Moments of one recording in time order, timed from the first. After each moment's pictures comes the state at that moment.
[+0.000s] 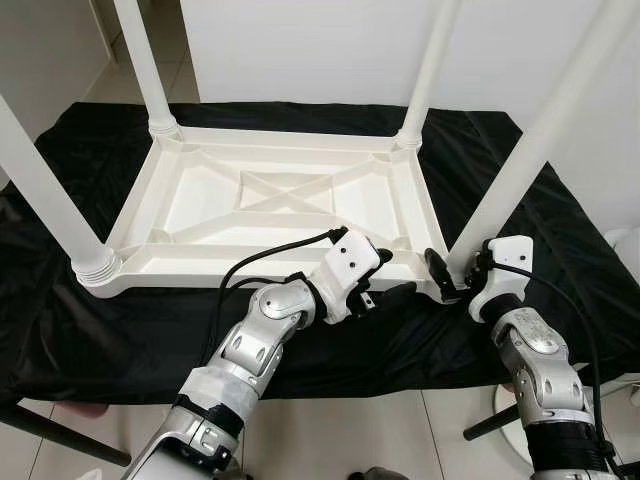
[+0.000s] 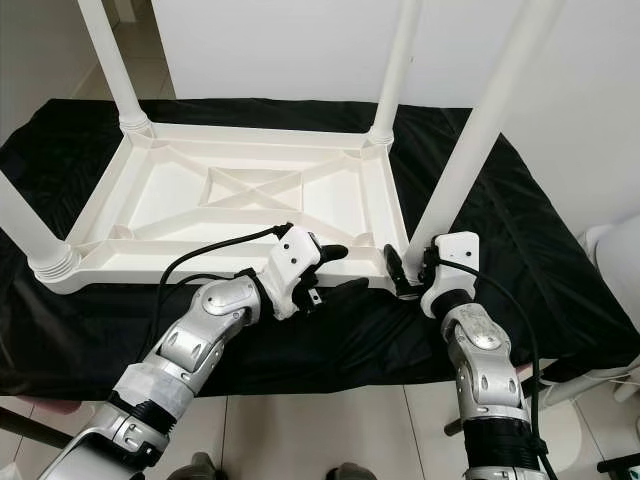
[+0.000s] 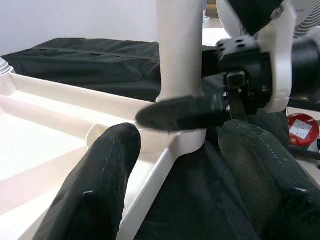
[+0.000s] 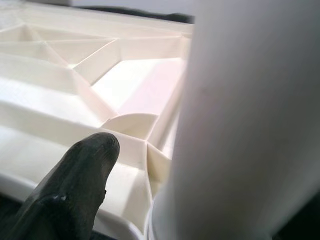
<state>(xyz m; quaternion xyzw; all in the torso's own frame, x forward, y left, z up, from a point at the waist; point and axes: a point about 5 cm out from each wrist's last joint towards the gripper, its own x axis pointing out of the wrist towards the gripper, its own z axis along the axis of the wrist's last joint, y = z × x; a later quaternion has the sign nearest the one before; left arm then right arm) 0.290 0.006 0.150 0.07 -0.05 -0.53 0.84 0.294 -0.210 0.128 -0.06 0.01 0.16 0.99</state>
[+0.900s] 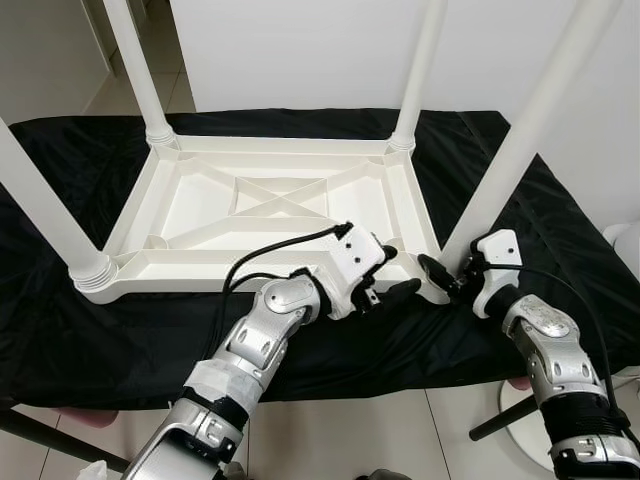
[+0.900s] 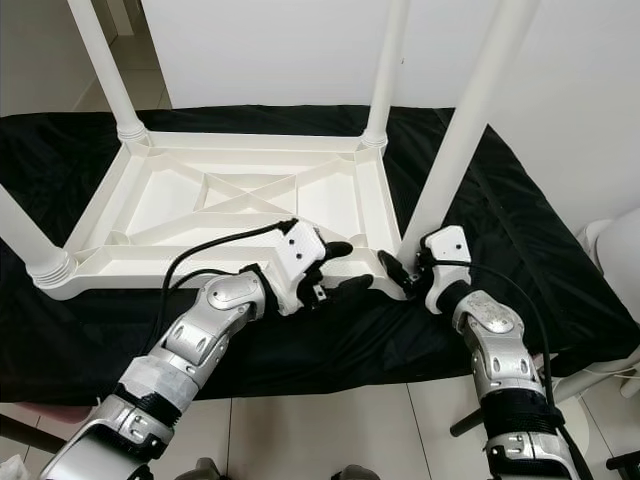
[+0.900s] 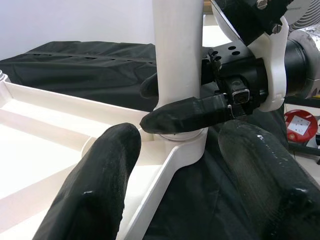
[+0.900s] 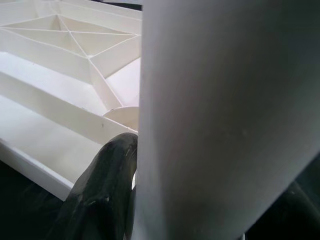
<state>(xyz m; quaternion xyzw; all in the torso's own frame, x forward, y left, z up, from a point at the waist) 0.293 0.003 0.152 0.07 -0.05 -0.54 0.84 0.303 -0.220 0.125 -0.11 0.01 0.23 0.97</state>
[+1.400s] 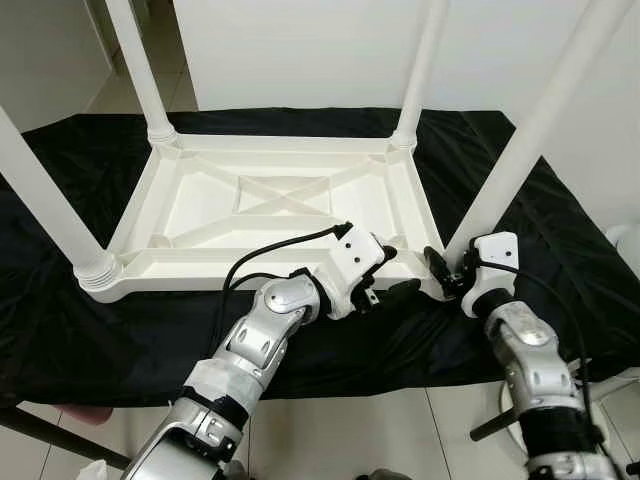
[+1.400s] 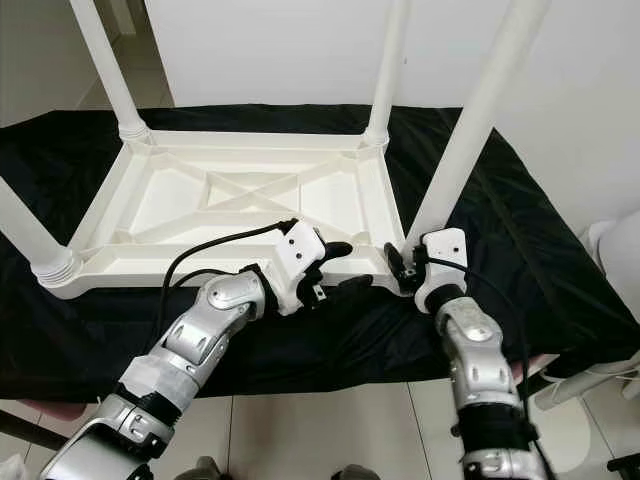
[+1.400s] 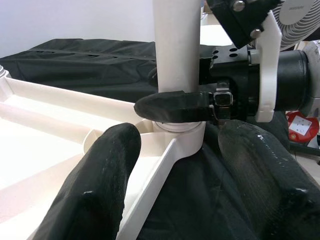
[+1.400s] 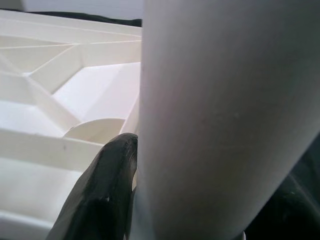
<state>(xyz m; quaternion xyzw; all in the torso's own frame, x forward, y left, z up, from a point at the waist) 0.294 0.003 0.151 0.07 -0.05 -0.54 0.84 0.299 -0.205 0.124 -0.07 -0.01 0.06 1.00</state>
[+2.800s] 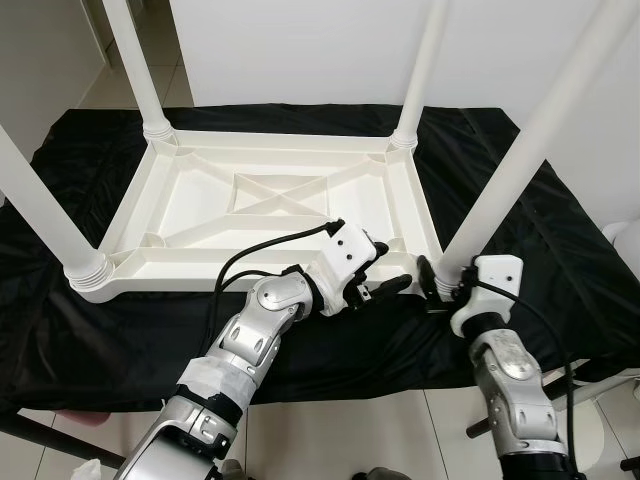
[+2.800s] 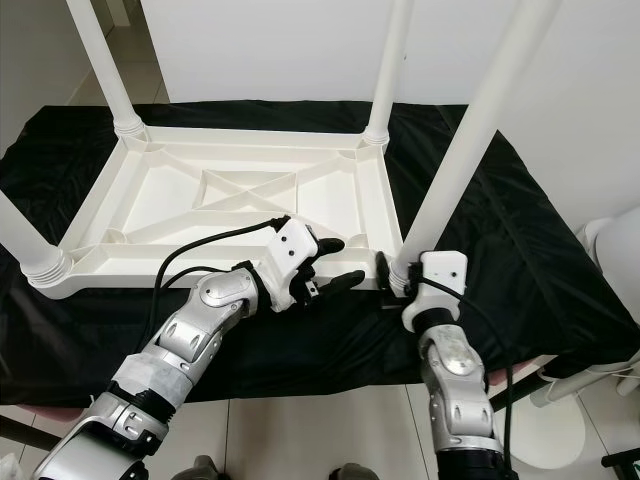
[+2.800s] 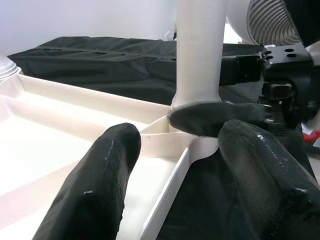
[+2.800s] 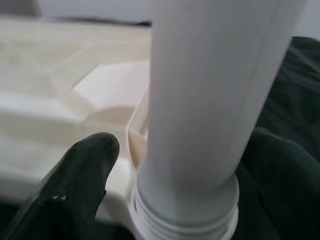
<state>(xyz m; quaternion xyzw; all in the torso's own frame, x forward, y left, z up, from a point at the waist) 0.297 0.010 0.152 0.08 -0.05 -0.53 0.84 0.266 -0.209 0.122 -0.05 -0.02 0.09 0.99</state>
